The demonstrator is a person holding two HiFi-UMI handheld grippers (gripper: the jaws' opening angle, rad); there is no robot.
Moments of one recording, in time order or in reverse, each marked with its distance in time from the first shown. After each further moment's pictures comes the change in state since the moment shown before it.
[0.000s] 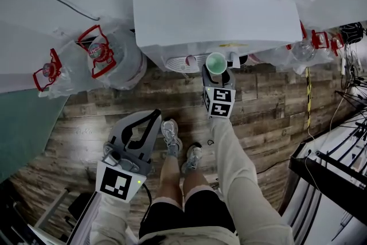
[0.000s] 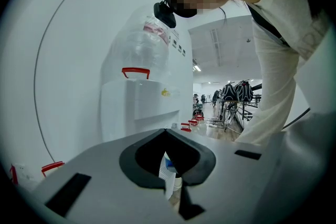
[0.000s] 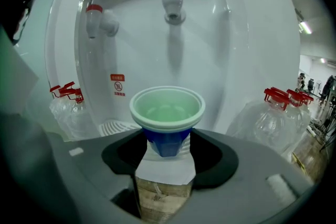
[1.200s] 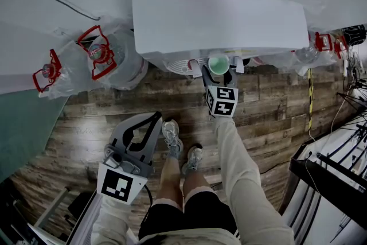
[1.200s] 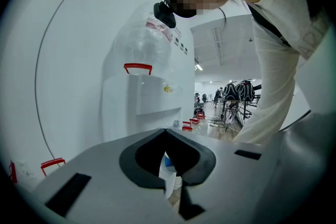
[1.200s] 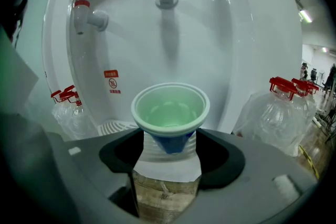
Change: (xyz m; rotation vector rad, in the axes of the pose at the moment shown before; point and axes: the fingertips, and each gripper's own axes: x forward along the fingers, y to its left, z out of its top) left arm 0.007 0.006 -0.009 -0.011 0.018 0.010; right arm 0.016 0.000 -0.007 0.058 0.045 0.041
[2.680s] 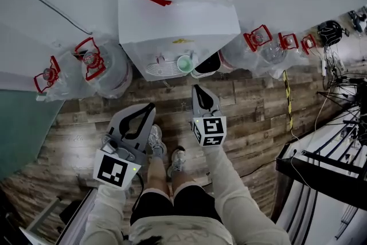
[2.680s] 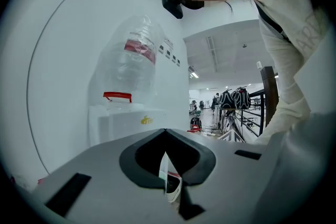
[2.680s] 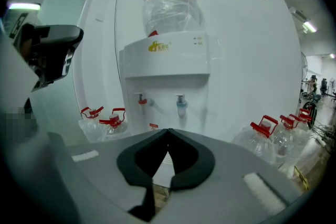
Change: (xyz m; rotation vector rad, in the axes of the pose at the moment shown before) left arm -0.019 -0.075 0.092 0.007 -0.101 -0.022; right arm -0.203 0.029 0.091 -0.095 -0.199 0.097
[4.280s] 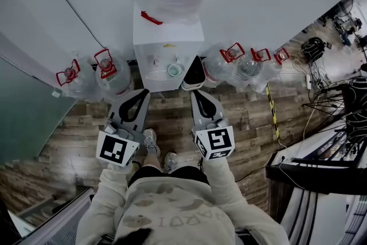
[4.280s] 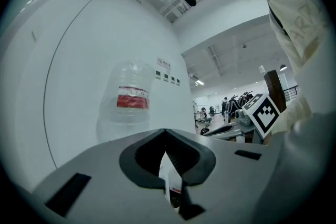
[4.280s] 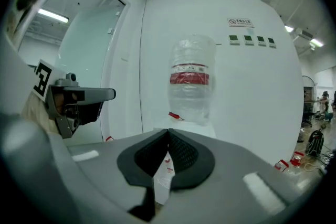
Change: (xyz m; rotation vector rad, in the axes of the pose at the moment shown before) left arm -0.107 -0.098 0.175 0.098 -0.190 0.104; right arm -0.249 0.070 0.222 -0.111 -0.252 0.103
